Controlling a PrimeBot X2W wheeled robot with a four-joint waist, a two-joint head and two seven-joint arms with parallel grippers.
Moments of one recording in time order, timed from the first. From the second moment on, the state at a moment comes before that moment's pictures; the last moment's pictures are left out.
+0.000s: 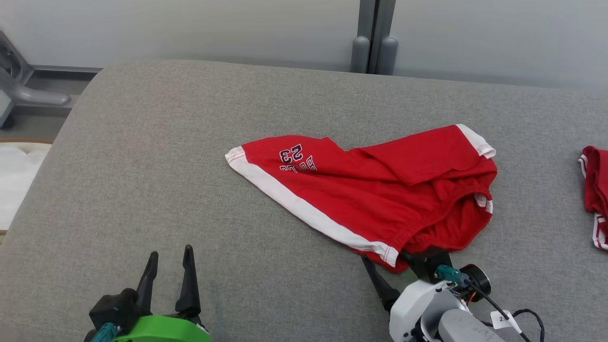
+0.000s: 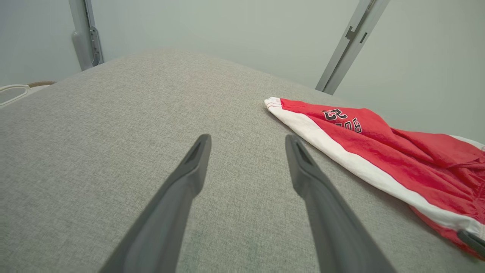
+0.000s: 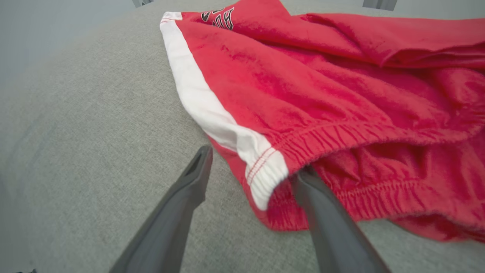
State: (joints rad) left arm 0.01 0.05 -0.09 0.27 -0.39 -0.11 -0.26; right arm -0.32 -0.05 0.45 0.70 0.28 0.13 -0.26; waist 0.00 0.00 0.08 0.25
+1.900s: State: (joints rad) left arm -0.39 0.23 -0.58 0.73 -0.61 -0.13 -0.26; right arm -0.32 -0.05 0.25 0.60 0.08 0.13 -0.26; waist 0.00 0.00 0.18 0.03
